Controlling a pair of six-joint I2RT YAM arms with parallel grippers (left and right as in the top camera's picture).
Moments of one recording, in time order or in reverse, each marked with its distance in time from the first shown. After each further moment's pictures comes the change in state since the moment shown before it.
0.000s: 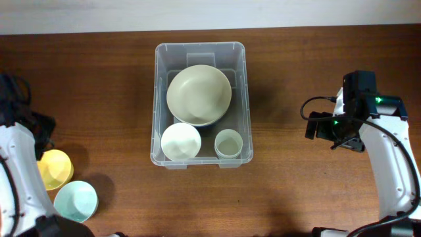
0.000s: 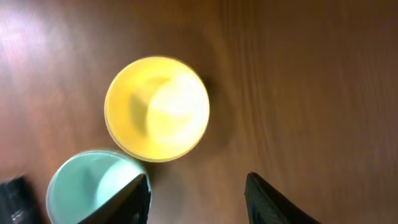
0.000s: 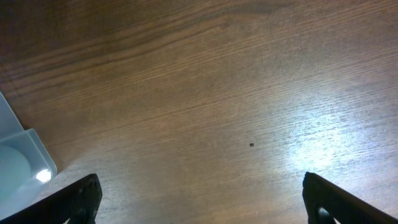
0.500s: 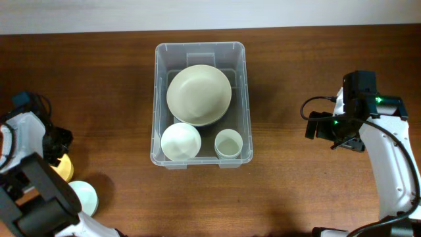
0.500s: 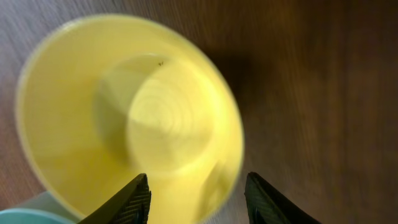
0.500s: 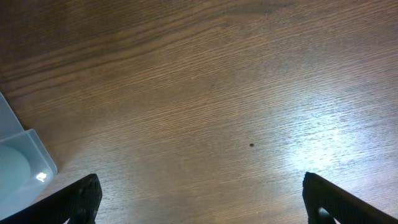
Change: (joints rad) left arm 0.031 0.335 -0.128 0.183 0.008 0.047; right arm 0.000 0.000 0.000 0.000 0.000 0.000
